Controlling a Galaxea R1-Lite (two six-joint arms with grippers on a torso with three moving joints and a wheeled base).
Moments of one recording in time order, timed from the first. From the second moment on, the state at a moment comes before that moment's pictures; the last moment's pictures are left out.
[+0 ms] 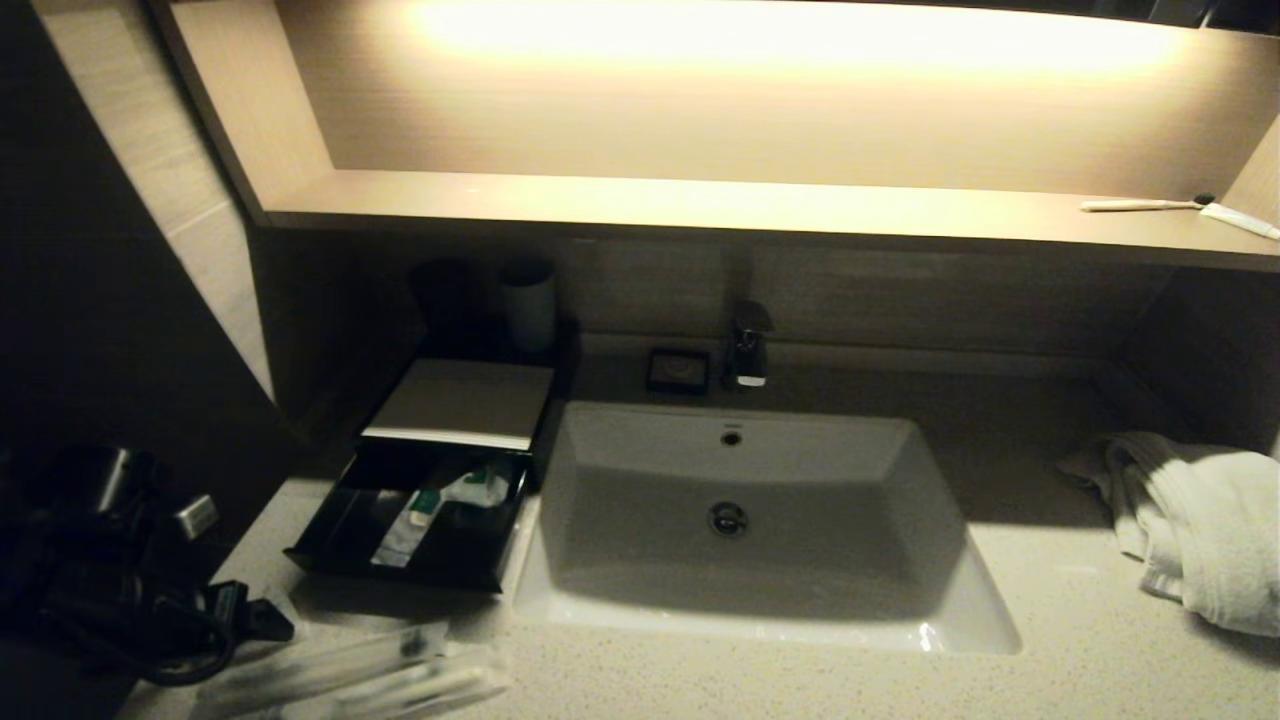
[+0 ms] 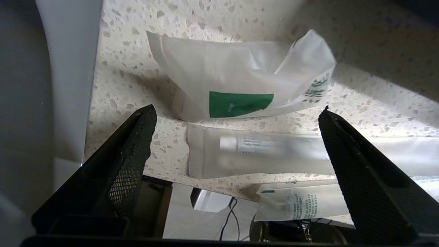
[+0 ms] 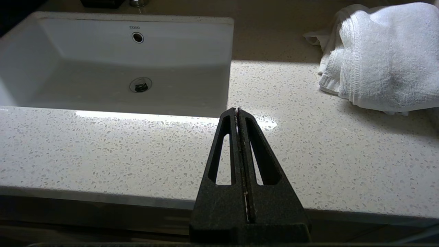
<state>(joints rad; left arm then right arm) 0.26 1.74 -0.68 0.10 -0.12 0.01 0.00 0.00 0.00 0.00 0.00 0.00</state>
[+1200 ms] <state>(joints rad) 0.26 1.77 -0.68 0.10 -0.13 0.01 0.00 0.00 0.00 0.00 0.00 0.00</state>
